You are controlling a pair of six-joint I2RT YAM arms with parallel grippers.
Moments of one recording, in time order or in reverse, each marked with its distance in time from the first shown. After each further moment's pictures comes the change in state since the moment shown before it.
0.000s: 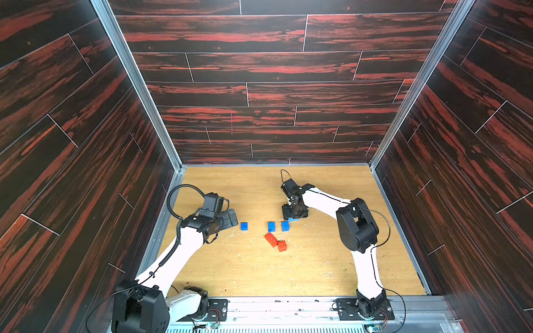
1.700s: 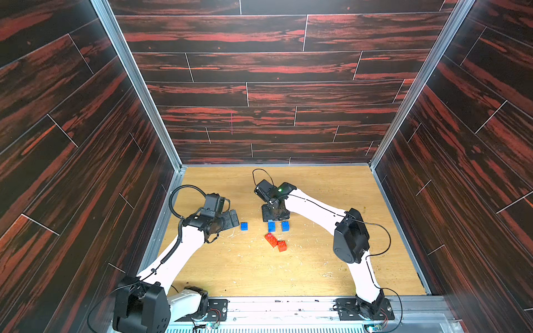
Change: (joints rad) left arm 0.000 0.021 0.000 0.002 0.032 0.000; right arm 0.264 -0.017 0.288 -0.266 0.103 0.269
